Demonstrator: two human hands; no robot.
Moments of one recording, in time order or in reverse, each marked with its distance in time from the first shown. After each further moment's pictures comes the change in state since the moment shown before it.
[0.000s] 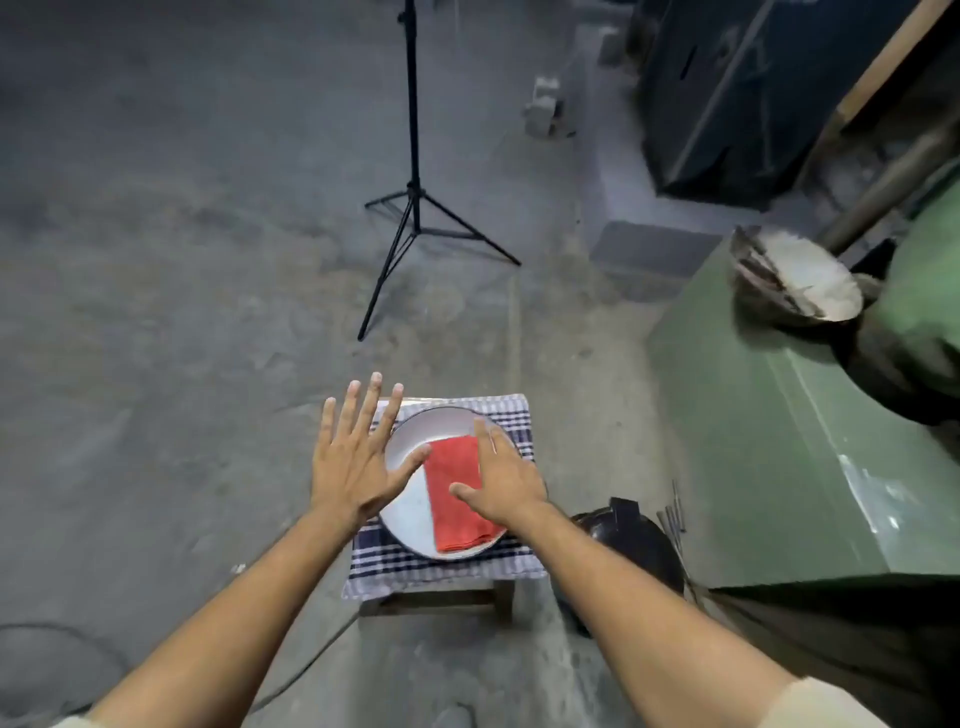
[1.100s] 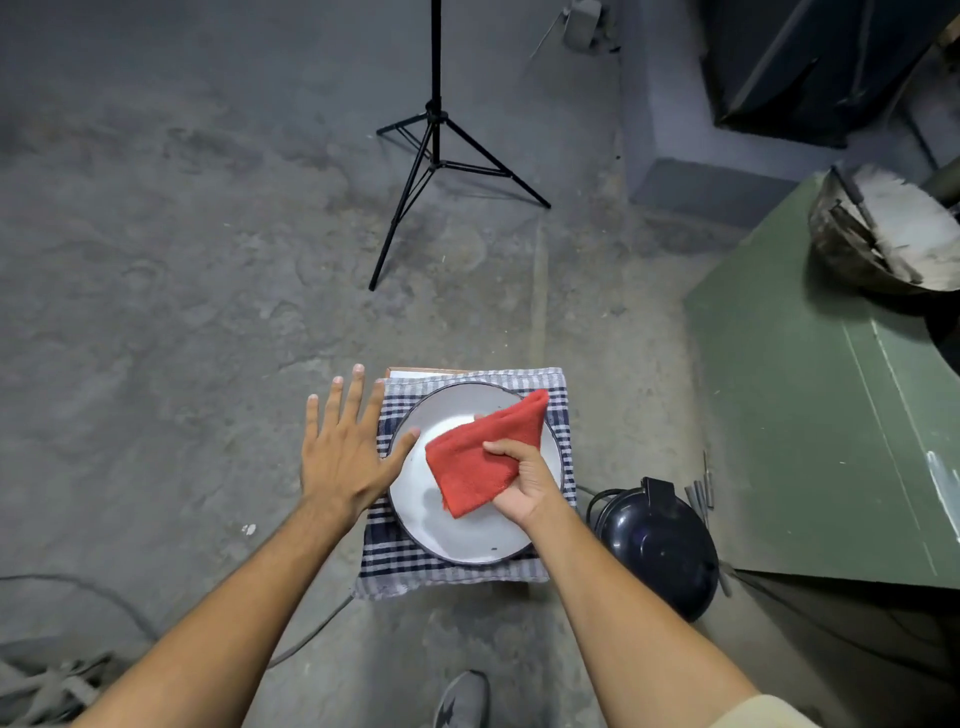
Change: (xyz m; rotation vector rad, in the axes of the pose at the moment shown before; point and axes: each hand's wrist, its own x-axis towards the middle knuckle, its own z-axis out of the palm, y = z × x) left_hand 0.027 -0.050 0.058 -0.015 -0.105 -0.199; right_hand 0.084 0.008 0.074 2.130 -0.221 0.452
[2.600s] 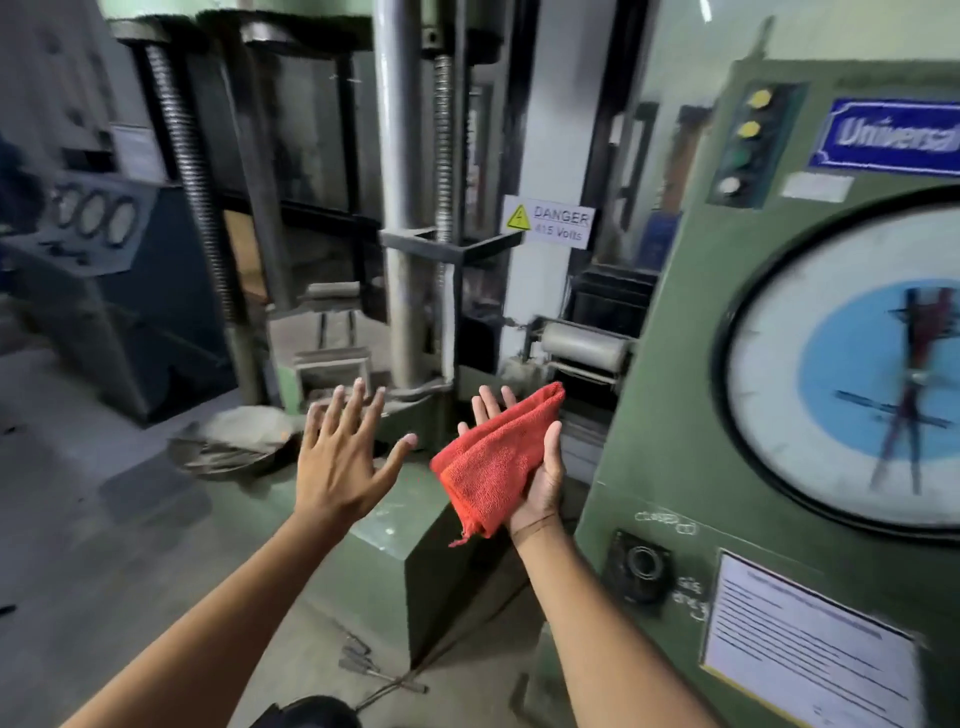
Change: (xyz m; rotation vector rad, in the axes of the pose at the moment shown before) left_hand -0.323 0.693 -0.243 -0.200 0.335 1.238; right_hand -0.695 -0.232 -0.327 0.389 -0.285 -1.600
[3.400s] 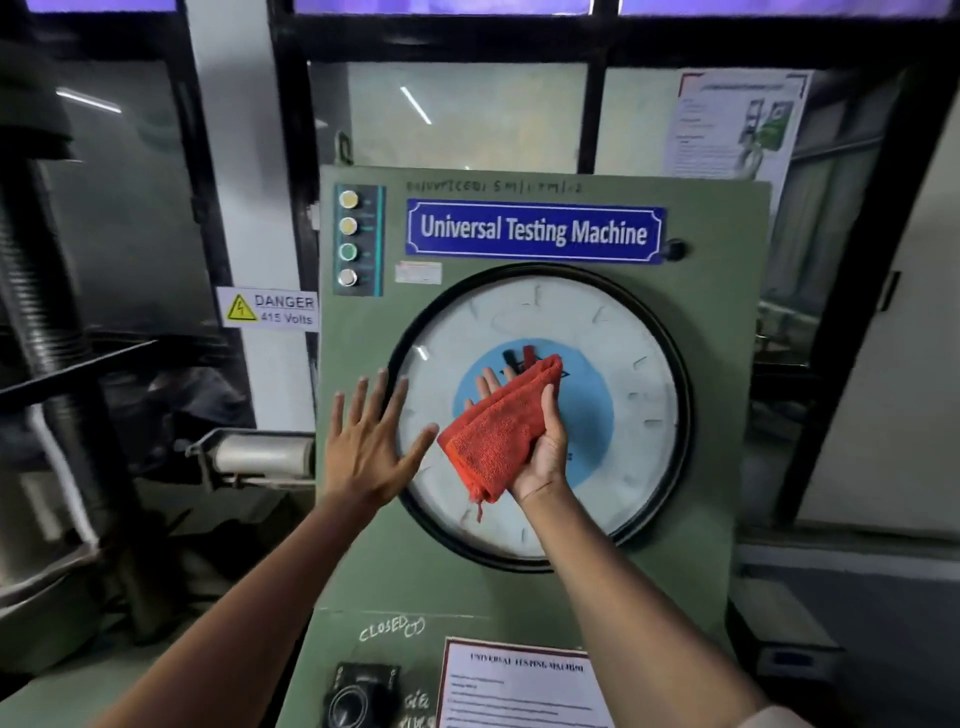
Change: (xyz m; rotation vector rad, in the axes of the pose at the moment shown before) left_hand 0.145 0.508 0.063 -0.255 0.096 0.459; right_hand -0.047 -0.508 -0.054 -0.193 0.181 -0.411
